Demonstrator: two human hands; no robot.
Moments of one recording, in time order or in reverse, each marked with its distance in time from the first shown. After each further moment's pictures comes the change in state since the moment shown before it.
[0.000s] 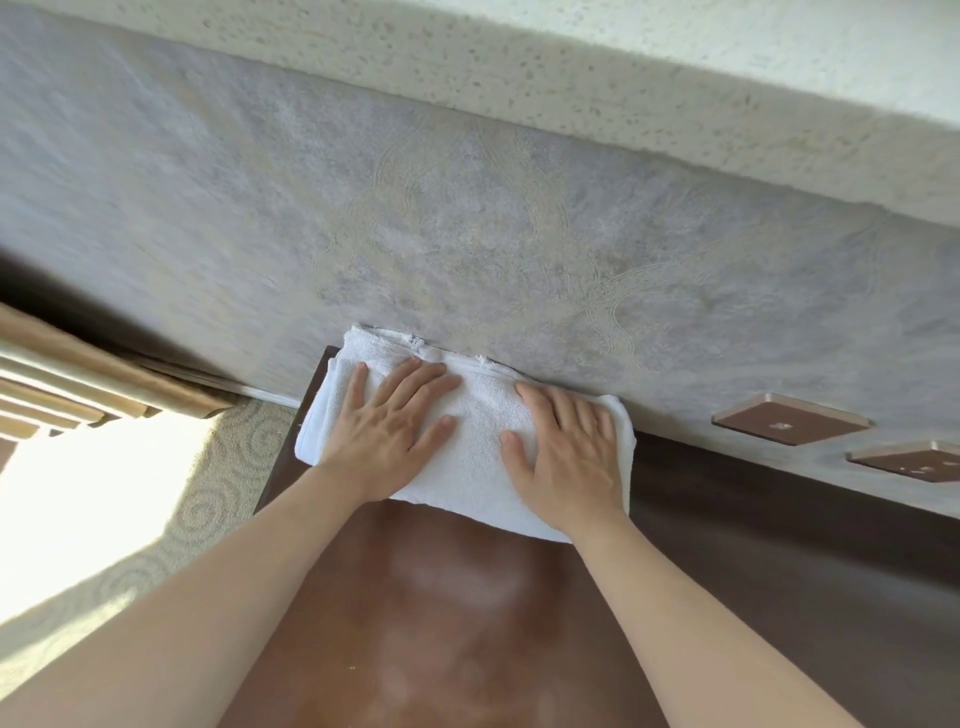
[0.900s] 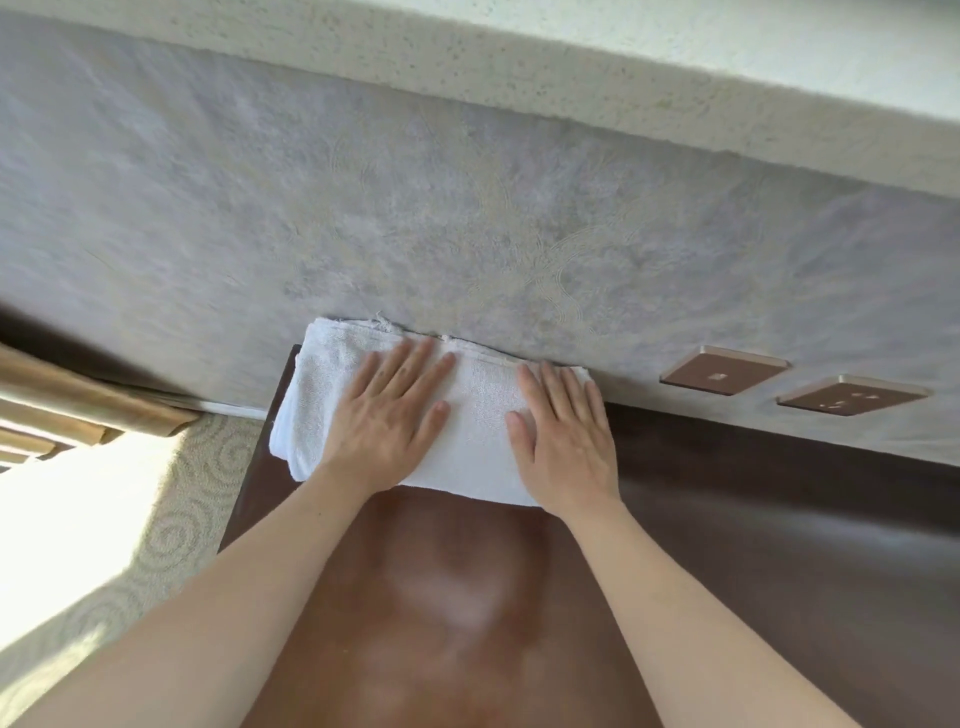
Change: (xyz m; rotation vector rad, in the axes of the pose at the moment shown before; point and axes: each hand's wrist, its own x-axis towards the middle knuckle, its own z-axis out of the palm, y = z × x) left_hand -0.005 0.019 0.013 0.099 0.219 0.155; right_hand -0.031 0.019 -0.006 -0.056 0.008 0.071
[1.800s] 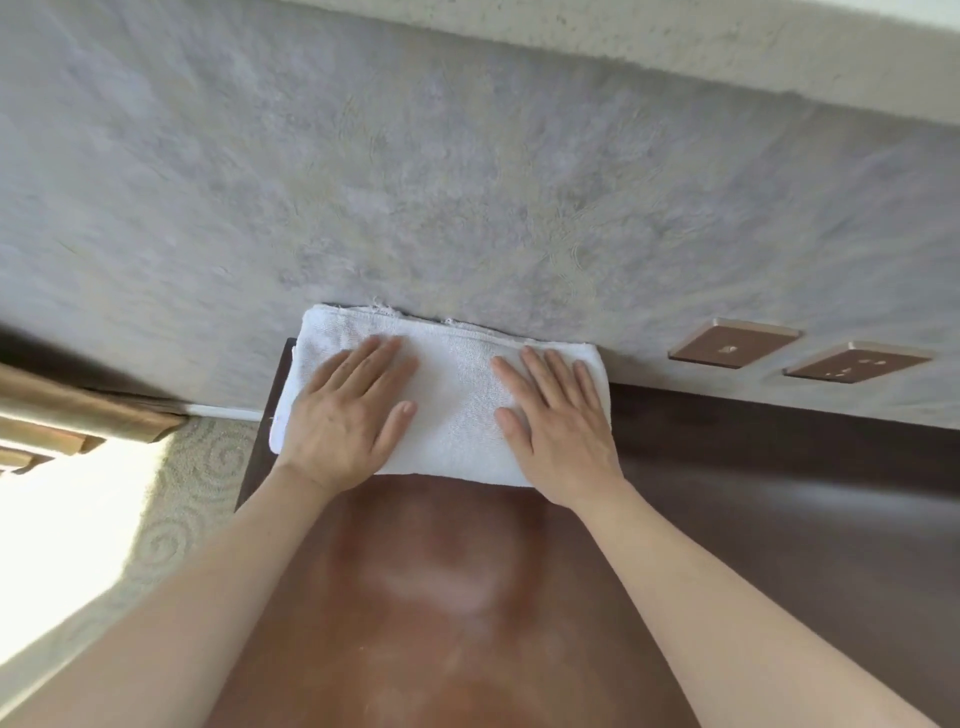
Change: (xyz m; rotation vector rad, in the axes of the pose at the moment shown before) left_hand -0.020 -0.038 -0.009 -0.067 0.242 0.131; right_hand -0.003 -0.014 0.002 -0.014 -0.047 -0.113
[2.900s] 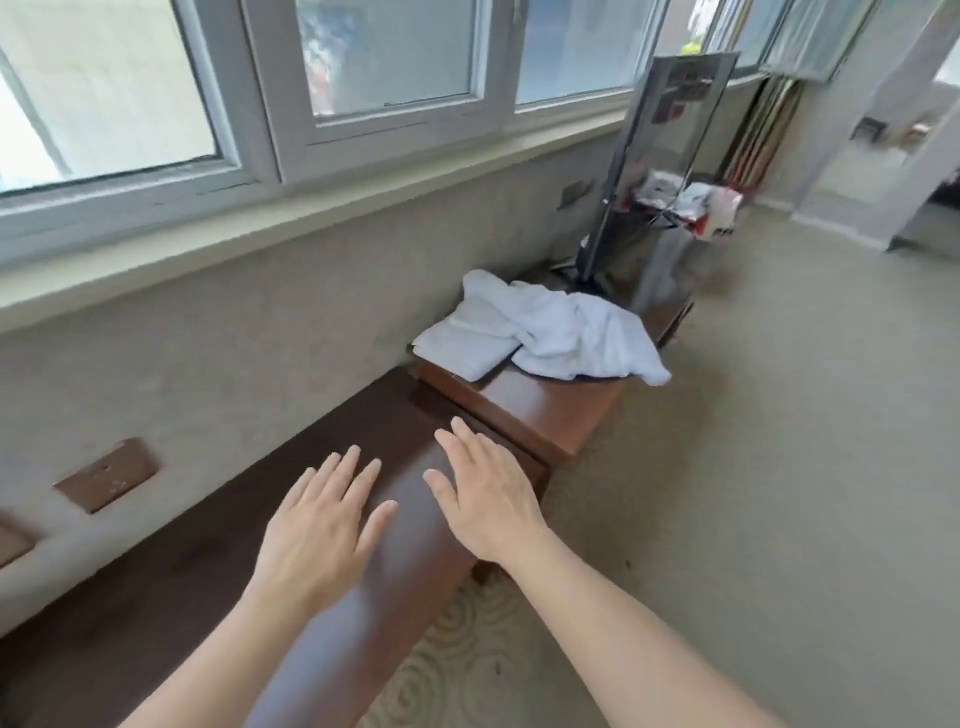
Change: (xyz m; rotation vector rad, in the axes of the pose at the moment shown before) left_hand -0.019 0.656 0.007 0.083 -0.349 0.675; right_hand -0.544 0.293 -0.179 0.187 0.385 0.874
